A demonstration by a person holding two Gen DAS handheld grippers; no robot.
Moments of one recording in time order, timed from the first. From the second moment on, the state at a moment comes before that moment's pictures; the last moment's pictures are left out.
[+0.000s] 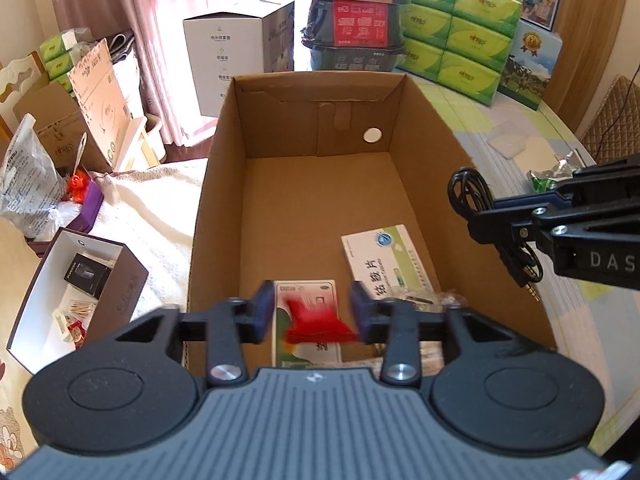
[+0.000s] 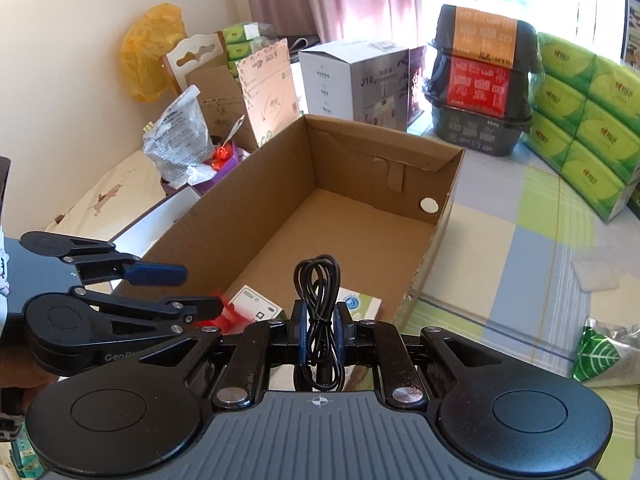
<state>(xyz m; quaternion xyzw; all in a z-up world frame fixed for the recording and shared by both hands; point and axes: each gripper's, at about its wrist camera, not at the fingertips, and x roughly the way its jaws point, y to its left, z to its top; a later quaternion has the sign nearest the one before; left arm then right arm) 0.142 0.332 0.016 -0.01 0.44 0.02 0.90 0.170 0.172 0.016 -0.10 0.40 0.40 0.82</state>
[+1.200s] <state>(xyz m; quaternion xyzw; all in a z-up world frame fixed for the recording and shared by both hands) 0.089 0.280 0.066 -0.02 0.39 0.04 0.92 0.142 0.043 0.039 -0.03 0.40 0.36 0.85</state>
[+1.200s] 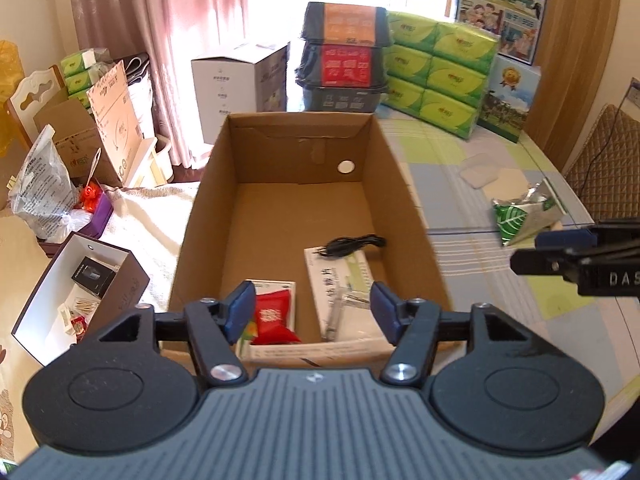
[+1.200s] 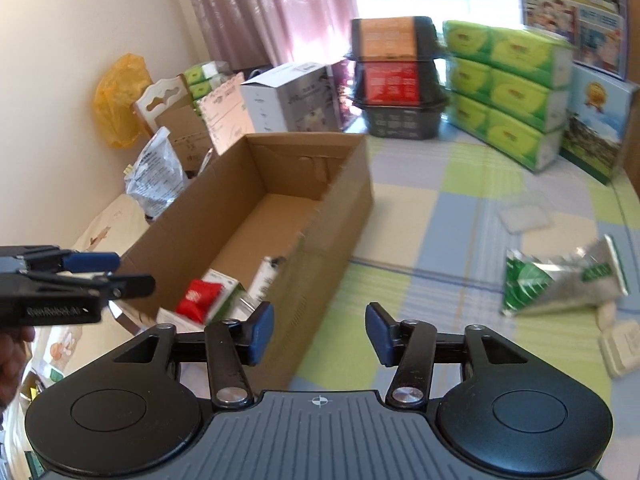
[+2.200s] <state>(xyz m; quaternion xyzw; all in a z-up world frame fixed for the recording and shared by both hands) 0.102 0.087 0.055 0.03 0.39 -0.09 0.92 0.121 -0.211 0.026 0.00 0.39 0.19 0.90</state>
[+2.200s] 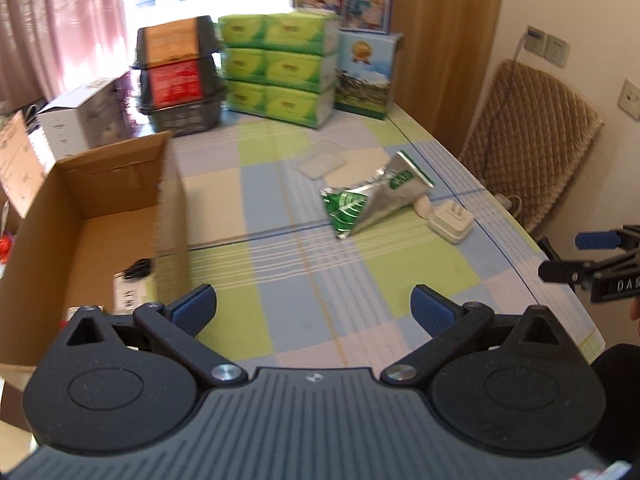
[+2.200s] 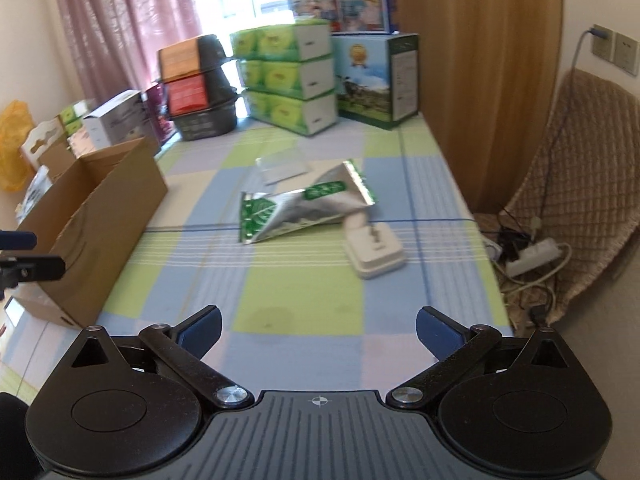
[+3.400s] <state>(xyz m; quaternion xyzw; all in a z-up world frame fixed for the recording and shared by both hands) 0.288 -0.009 -0.019 0.19 0.44 -0.23 0.85 0.274 -0.213 -0.049 -0.14 0.44 0.27 0.85</state>
